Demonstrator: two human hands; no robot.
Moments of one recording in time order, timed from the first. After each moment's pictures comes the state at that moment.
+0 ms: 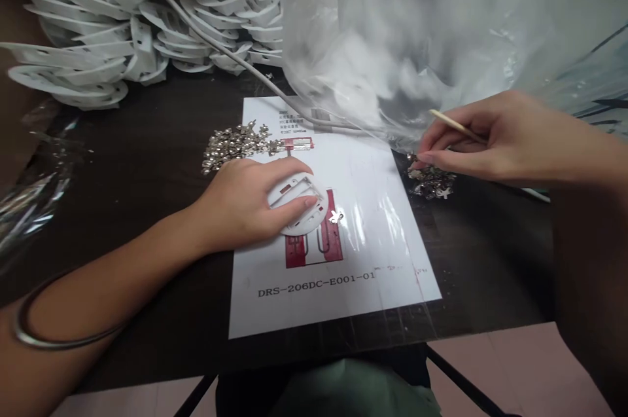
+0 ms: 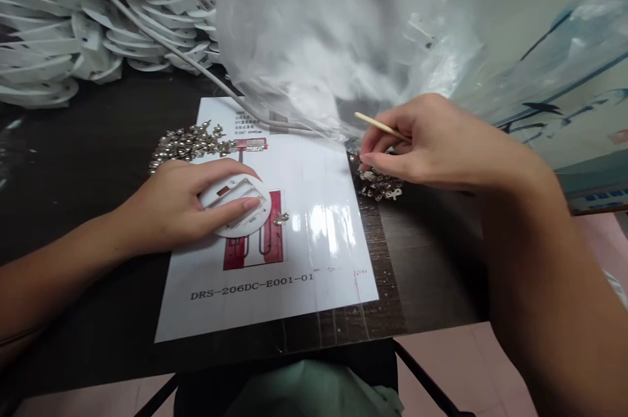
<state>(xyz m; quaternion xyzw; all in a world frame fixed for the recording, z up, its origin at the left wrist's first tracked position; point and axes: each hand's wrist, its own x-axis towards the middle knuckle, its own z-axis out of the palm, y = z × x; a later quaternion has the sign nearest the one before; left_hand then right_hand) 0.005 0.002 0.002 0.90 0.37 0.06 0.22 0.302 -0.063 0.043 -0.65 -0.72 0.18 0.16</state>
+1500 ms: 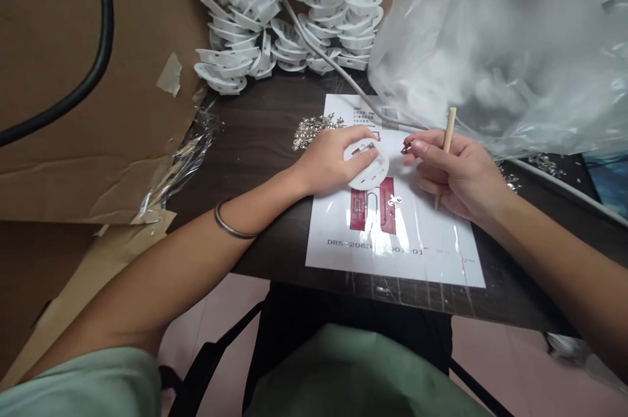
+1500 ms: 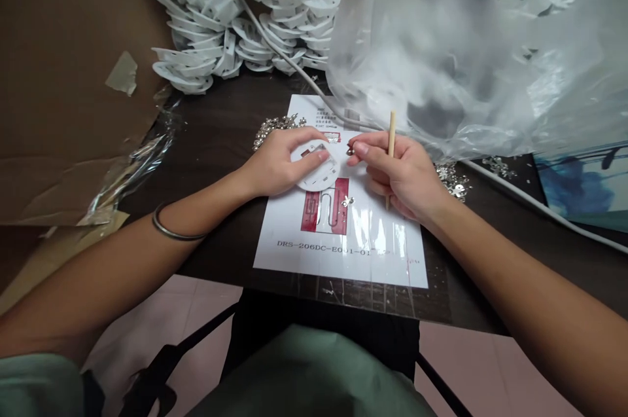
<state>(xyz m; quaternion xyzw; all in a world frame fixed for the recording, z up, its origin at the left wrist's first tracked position) 0.005 0.000 -0.006 0.84 0.35 0.25 0.34 0.204 -0.064 -0.001 -0.50 -0.37 0.62 0.47</state>
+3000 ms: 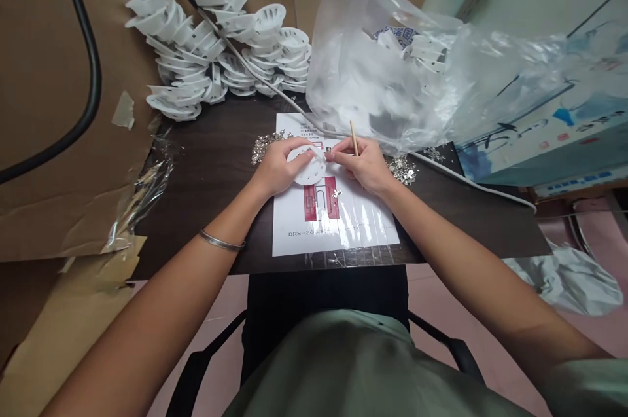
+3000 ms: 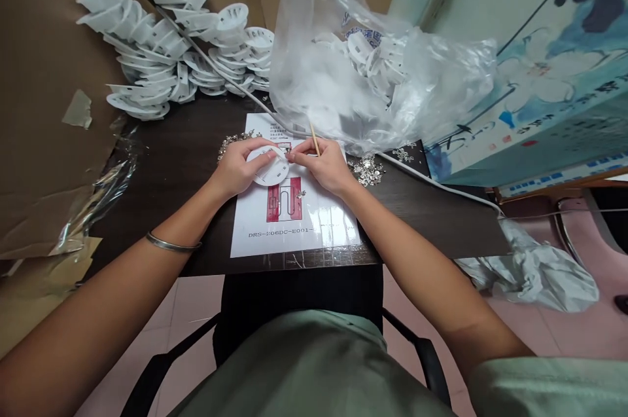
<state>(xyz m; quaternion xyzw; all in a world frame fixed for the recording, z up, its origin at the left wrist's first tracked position) 0.011 0.006 0.002 0.79 0.38 0.29 0.38 0.195 -0.052 -0.002 -0.51 -0.46 0.53 0.51</state>
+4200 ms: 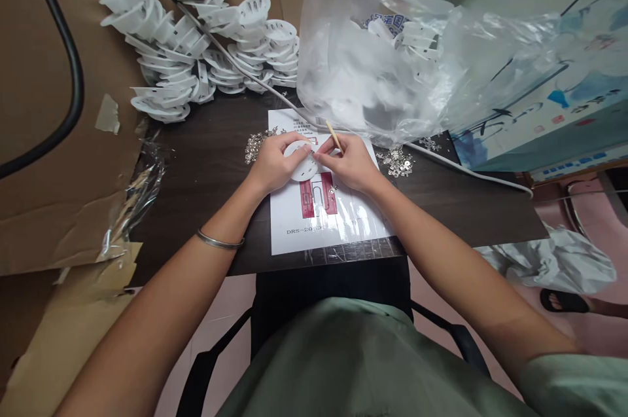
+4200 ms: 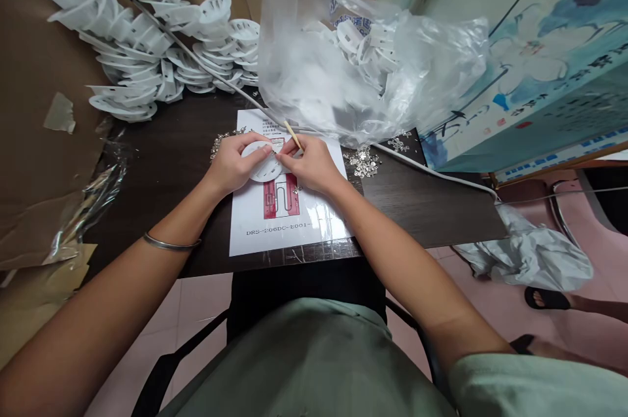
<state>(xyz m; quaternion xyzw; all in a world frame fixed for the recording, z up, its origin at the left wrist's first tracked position) 0.017 0.009 0.000 0.78 0.38 0.31 0.39 0.182 -0.050 -0.010 -0.57 -0.55 0.41 0.46</state>
